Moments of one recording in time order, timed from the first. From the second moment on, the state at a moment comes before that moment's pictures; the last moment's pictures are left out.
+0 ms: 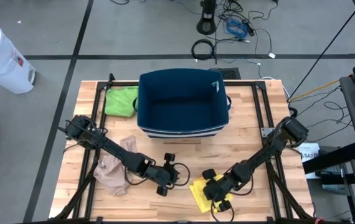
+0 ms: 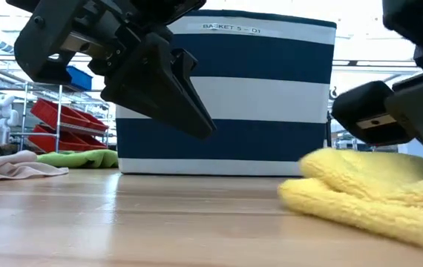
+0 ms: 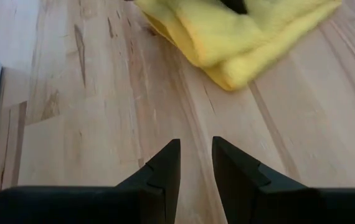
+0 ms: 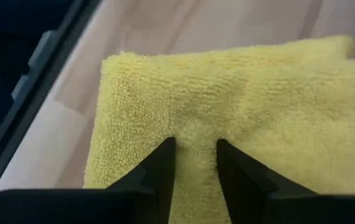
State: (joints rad) left arm -0.47 1.85 1.05 0.02 -0.29 -0.02; right arm 0.65 1.83 0.93 -0.11 0.00 0.30
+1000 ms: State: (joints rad) left arm -0.46 1.85 1.05 0.01 -0.29 -0.02; right arm 0.67 1.54 0.93 -0.47 0.11 0.43
